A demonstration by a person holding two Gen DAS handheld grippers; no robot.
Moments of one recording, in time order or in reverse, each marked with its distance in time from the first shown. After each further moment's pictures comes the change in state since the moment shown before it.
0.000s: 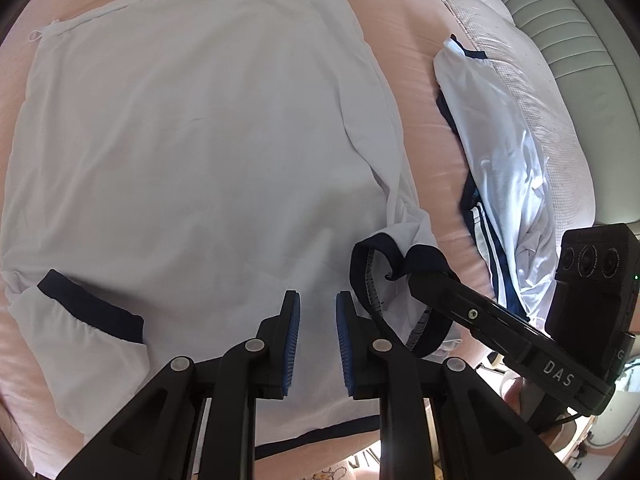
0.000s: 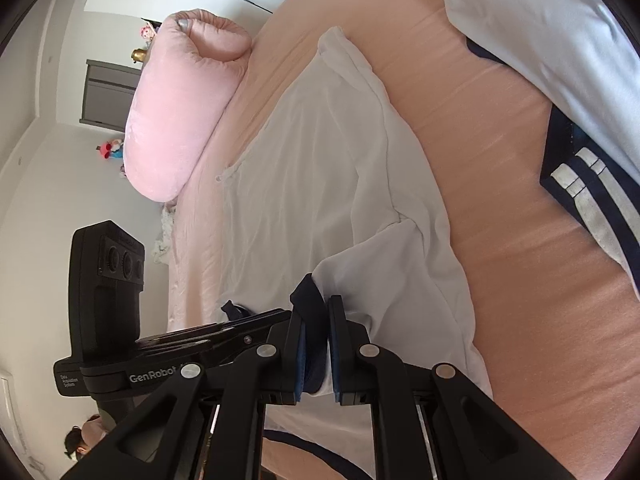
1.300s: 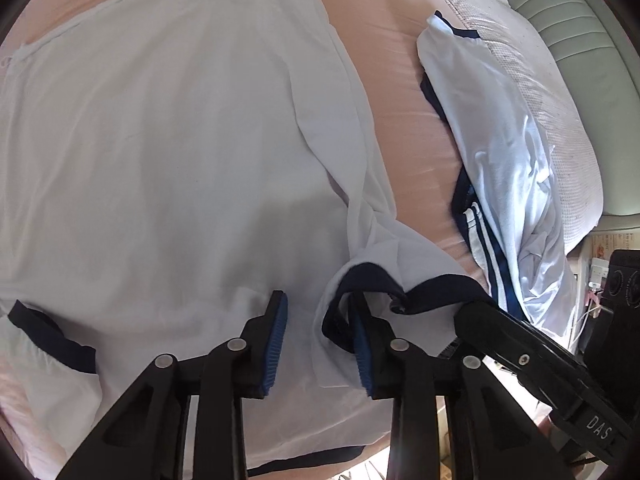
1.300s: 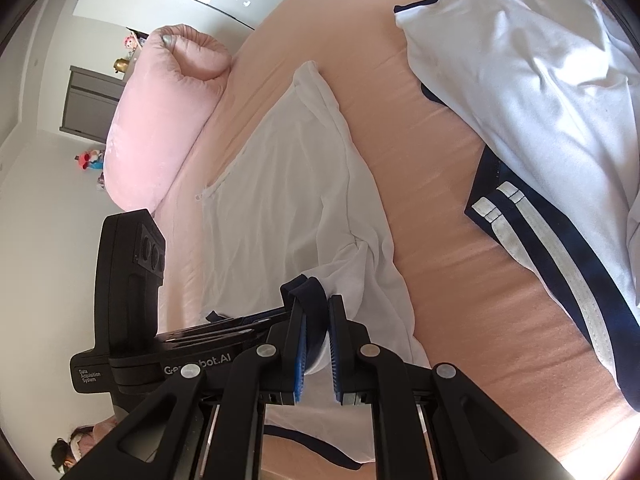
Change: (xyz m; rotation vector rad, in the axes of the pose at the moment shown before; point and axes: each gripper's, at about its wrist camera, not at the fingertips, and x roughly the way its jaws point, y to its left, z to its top) left arm 0.019 -0.025 0.016 0.048 0.011 0.072; right arm -0.054 -0.008 -0.014 -0.001 -0.049 -0.093
